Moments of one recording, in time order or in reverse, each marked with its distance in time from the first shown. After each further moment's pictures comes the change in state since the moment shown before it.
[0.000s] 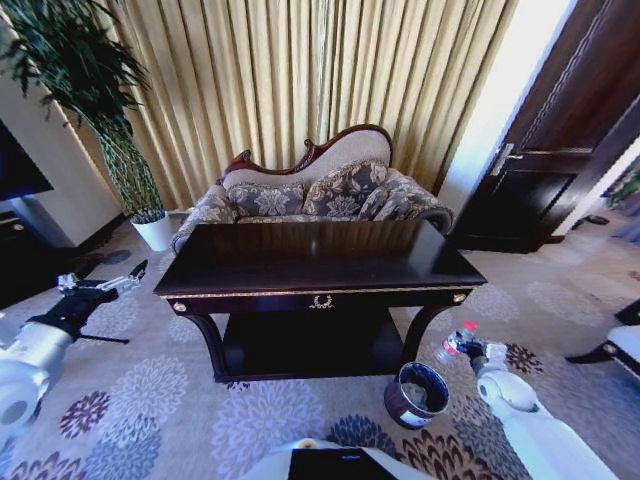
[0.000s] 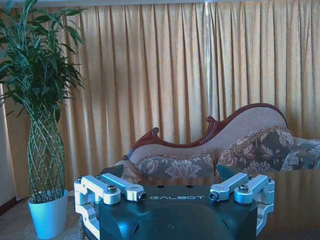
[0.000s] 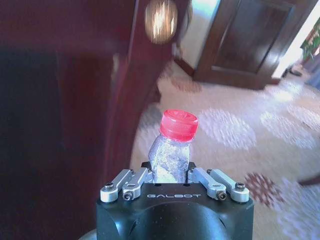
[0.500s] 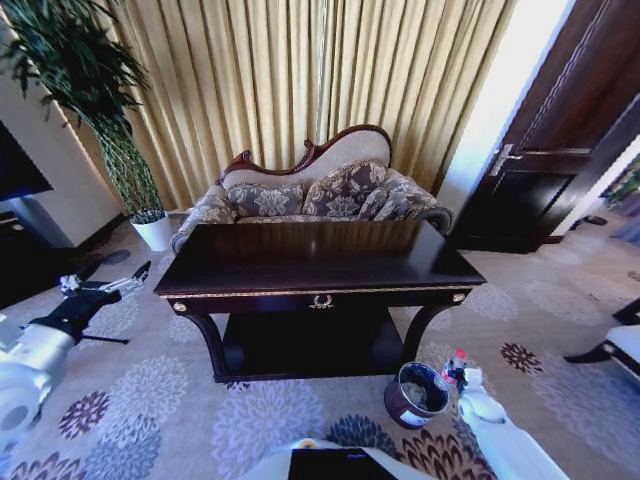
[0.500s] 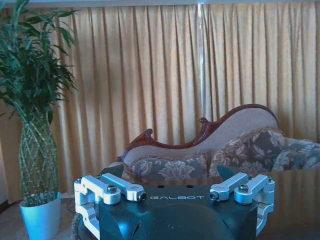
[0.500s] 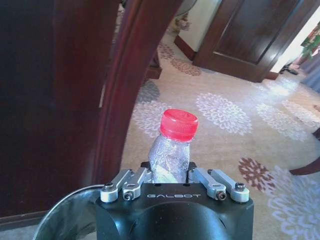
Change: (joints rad) left arm 0.045 0.004 -0.031 -0.060 -0.027 0.003 -0.013; right arm 0.119 0.098 -0.104 -0.305 -0.166 0.167 -0.009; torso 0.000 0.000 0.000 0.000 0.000
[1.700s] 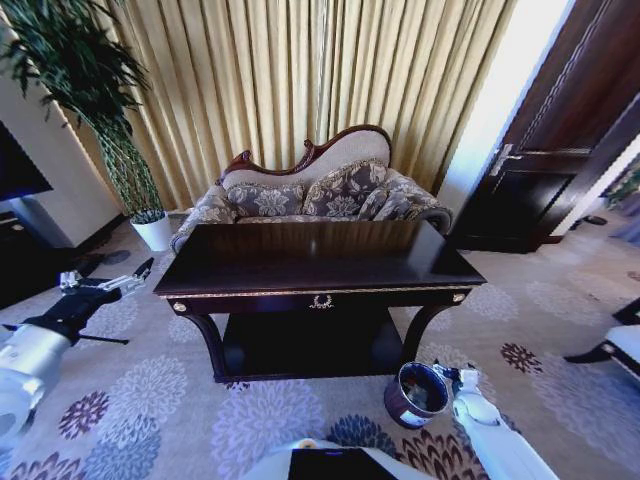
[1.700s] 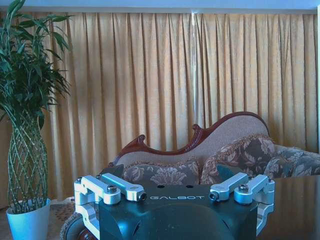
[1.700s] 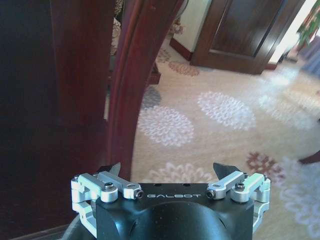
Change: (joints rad) left arm 0.016 -0.004 -0.031 -0.023 -0.038 -0.011 0.016; right arm -0.062 0.020 0.066 0.141 0.081 -0.056 0.013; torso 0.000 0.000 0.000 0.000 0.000
